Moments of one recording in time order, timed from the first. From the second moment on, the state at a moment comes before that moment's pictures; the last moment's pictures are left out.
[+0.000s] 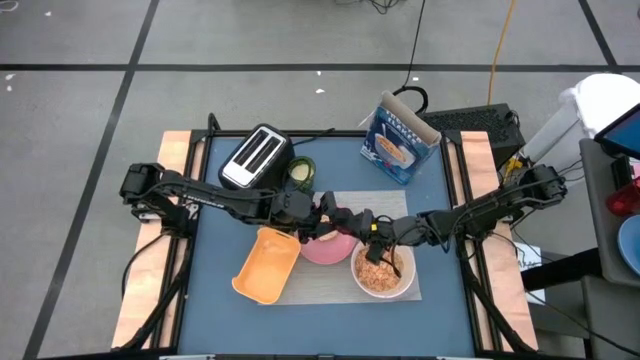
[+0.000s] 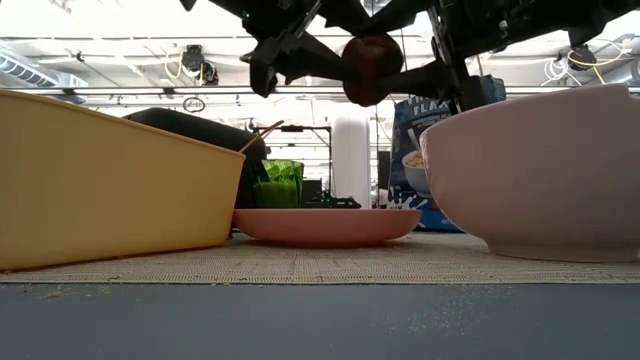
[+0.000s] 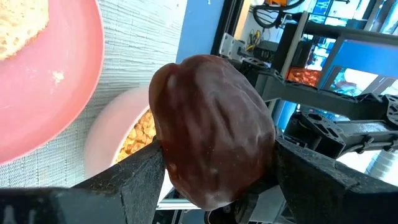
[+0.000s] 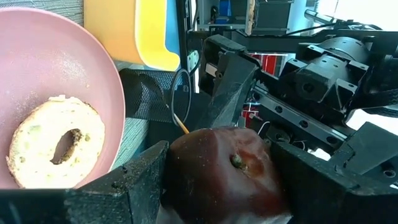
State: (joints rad) left arm -0.11 1.65 1.15 0.05 -0.15 -1.86; right arm 0.28 1.38 0.61 0.54 0.42 -1.42
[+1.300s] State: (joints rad) left arm -0.10 1.66 1.16 0.02 -0.19 -1.78; right arm 0.28 1.39 0.60 0.52 0.42 -1.42
